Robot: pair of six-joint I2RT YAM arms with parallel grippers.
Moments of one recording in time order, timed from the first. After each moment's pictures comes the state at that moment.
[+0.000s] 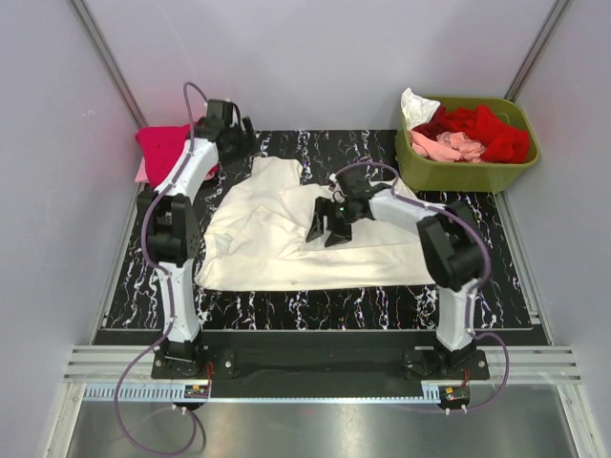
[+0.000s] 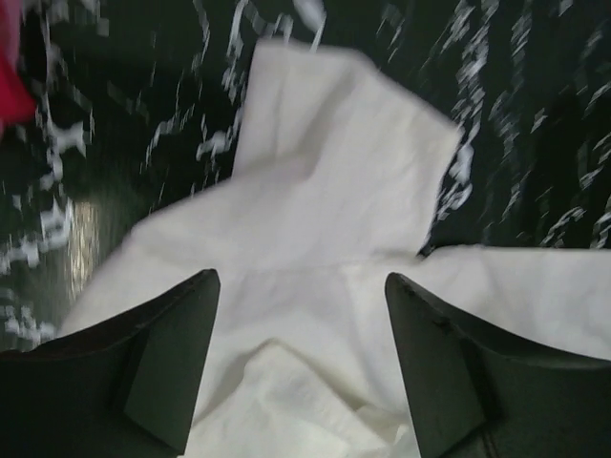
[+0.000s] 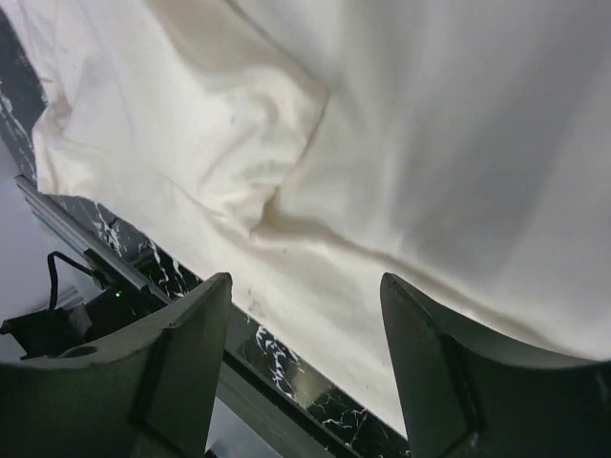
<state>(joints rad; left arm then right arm) -0.15 2.12 1.88 -0.62 0.06 -0.48 0.53 2.06 1.44 -0.45 -0.50 0.59</state>
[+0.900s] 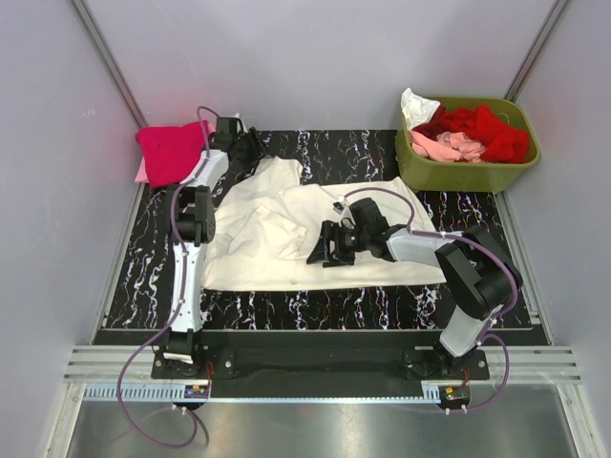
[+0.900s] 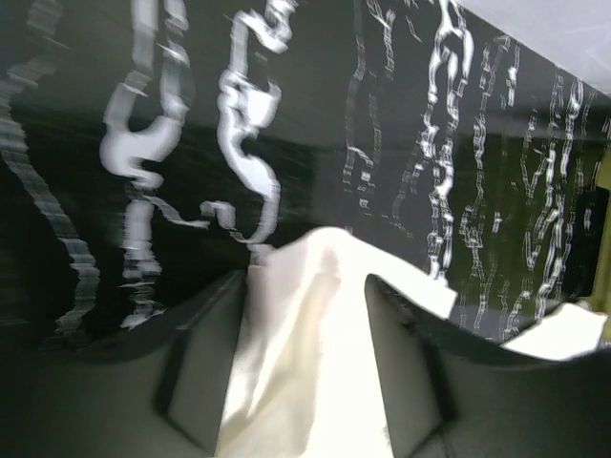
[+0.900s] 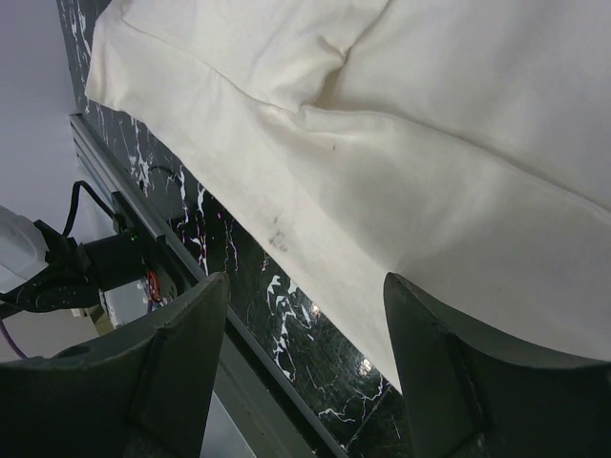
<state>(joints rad) -0.08 2.65 2.31 -0.37 0.41 -0.59 0.58 1.72 0.86 0.09 -0.58 0.68</state>
